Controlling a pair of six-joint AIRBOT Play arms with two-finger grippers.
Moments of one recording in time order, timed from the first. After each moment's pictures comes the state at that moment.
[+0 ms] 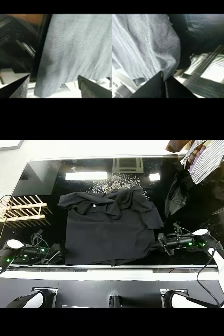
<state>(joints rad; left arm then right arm) 0.25 -1.07 0.47 0.87 -1.14 -1.37 -0.33 -1.38 0.69 -0.75 1.26 1.28</state>
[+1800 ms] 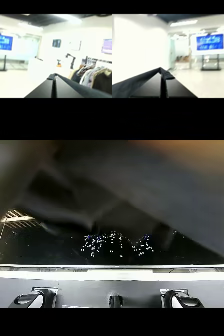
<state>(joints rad) 0.10 -0.81 2.05 0.81 -0.84 -1.46 -0.12 -0.84 2.21 -1.09 0.91 1.56</state>
